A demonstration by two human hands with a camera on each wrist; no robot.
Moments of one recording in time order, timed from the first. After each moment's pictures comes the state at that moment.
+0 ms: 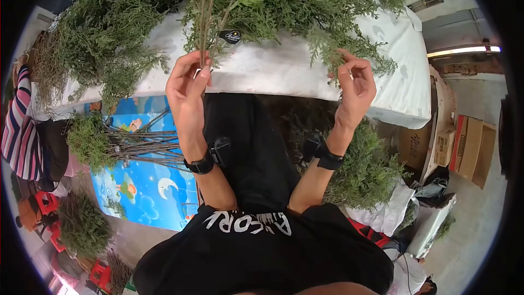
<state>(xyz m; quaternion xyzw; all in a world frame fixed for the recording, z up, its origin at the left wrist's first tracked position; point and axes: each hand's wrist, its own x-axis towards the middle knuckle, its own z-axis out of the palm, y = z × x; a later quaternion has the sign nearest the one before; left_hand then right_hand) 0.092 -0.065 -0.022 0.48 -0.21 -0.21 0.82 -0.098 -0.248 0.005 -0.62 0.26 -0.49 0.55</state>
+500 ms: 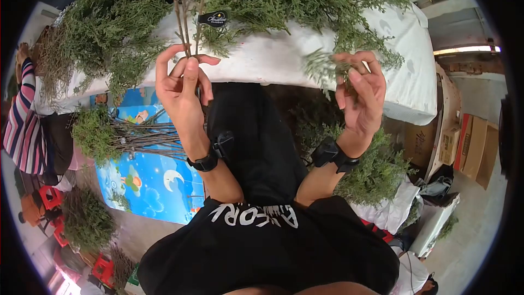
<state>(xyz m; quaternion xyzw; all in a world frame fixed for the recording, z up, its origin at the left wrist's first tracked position) 0.086 -0.048 0.003 0.53 -0.22 -0.12 0.81 -0.110 -0.227 0.038 -0.53 0.17 -0.37 0.74</state>
